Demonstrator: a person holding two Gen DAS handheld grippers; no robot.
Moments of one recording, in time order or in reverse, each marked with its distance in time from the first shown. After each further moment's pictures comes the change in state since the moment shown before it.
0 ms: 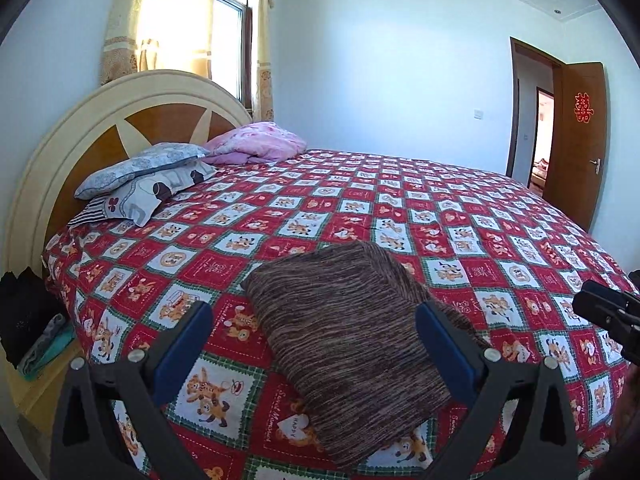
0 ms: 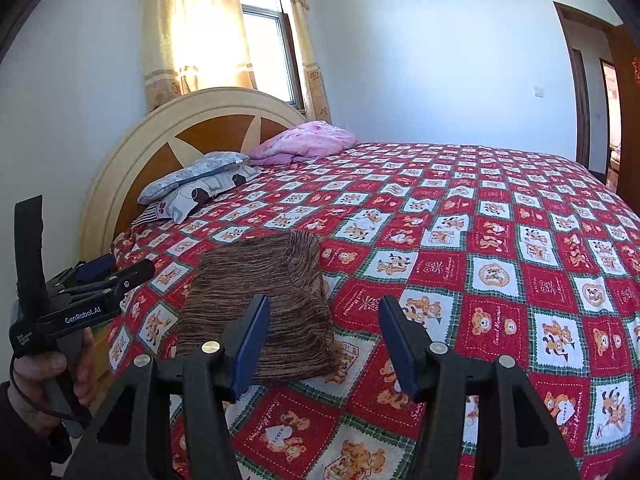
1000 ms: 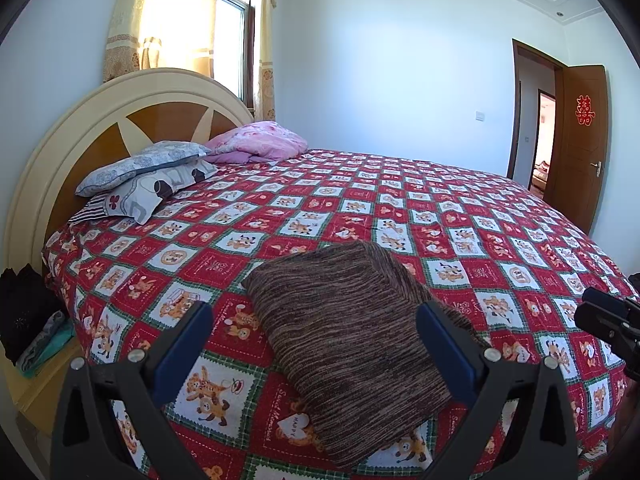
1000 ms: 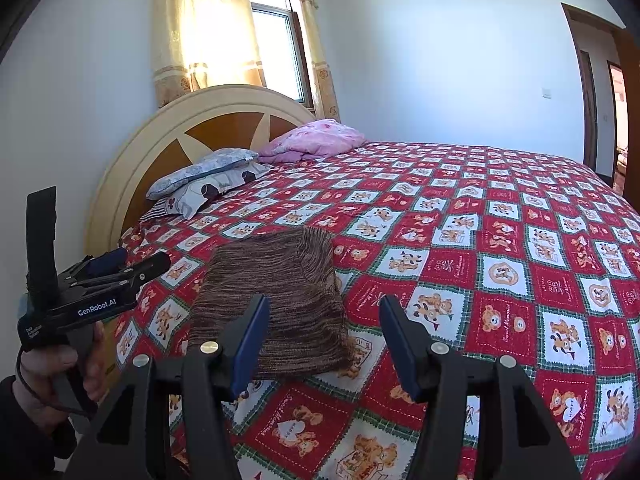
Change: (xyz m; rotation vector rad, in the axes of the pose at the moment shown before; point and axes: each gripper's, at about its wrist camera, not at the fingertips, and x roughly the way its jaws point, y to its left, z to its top) left arm -0.001 -0.001 0.001 -0.007 0.001 0.003; right arm -0.003 0.011 -0.002 -0.011 0.004 0.017
